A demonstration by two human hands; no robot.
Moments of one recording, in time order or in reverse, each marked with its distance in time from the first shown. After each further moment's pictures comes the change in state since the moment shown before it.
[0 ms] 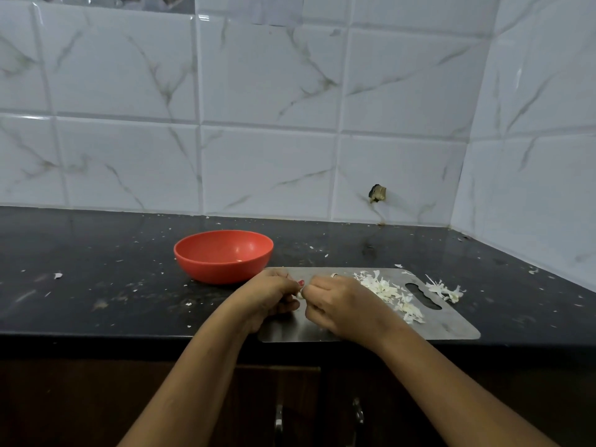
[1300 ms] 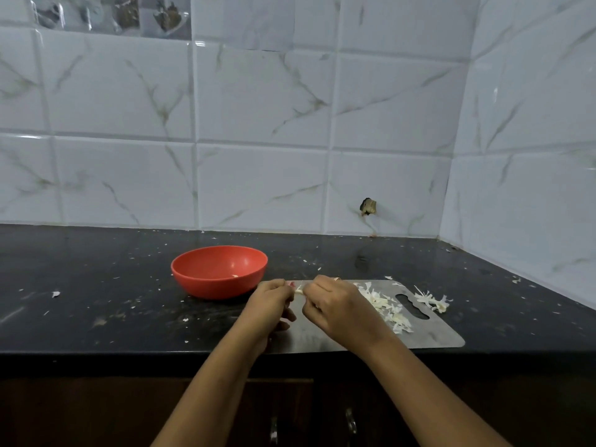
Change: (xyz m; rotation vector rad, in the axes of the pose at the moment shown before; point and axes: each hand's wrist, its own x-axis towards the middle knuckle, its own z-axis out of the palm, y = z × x) left_hand -0.017 0.002 0.012 0.154 0.132 0.127; right_hand 0.002 -0.002 -0.006 -0.011 0.121 0.204
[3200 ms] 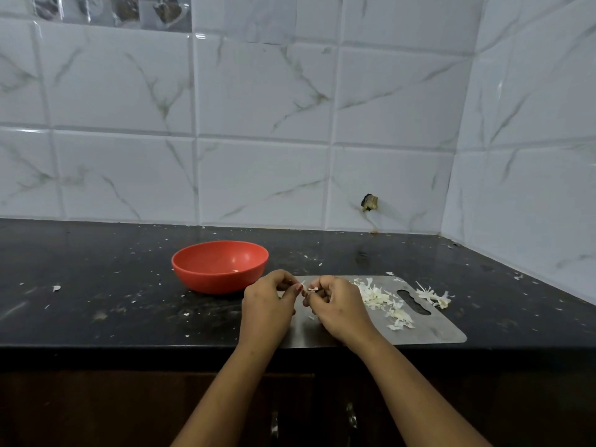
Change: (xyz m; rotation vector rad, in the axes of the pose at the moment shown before) left_hand 0.004 -0.023 0.008 0.330 0.307 0.327; right_hand -0.002 -0.012 0.010 0.685 -0.134 0.849
